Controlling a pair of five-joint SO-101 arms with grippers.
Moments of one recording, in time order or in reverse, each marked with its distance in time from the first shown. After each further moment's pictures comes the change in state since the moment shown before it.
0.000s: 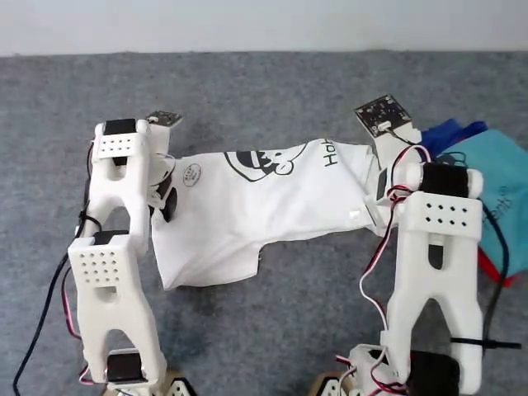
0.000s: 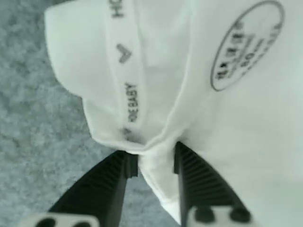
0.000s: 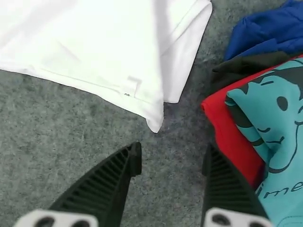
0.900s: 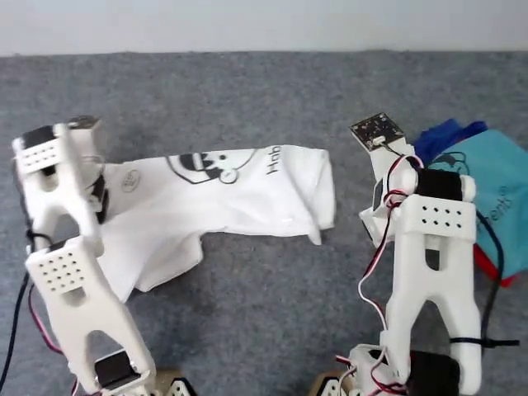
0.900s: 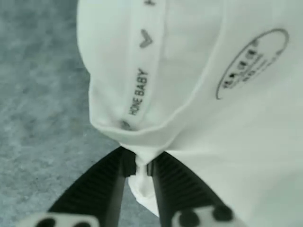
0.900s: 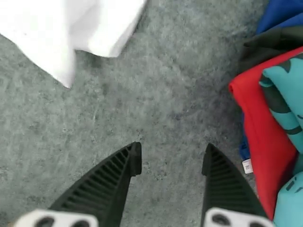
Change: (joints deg) left arm -19.9 1.4 -8.9 5.6 -2.1; right arm 0.0 0.0 5.9 0.9 0.0
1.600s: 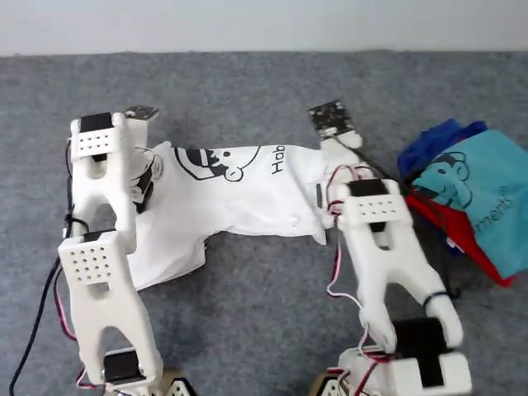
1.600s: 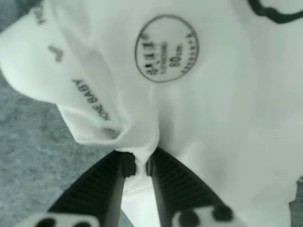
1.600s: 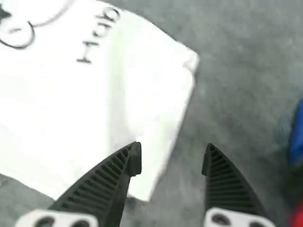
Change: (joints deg) left arm 13.7 0.1 0.0 0.1 1.1; right arm -15.5 13.4 9.7 -41.5 -19.4
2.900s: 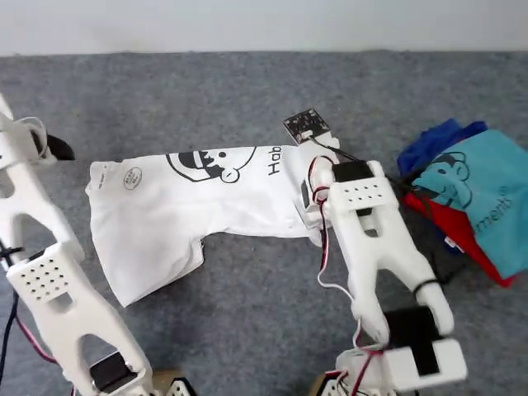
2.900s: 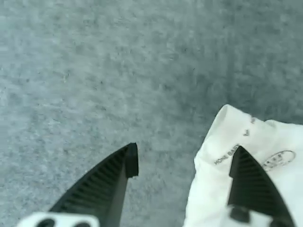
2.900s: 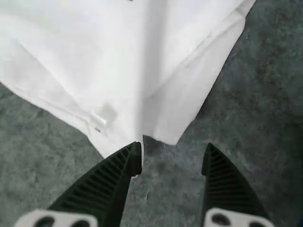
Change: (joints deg) left arm -20.0 0.4 -28.3 0.4 16.4; right arm -3.5 0.4 -10.2 25.7 3.3
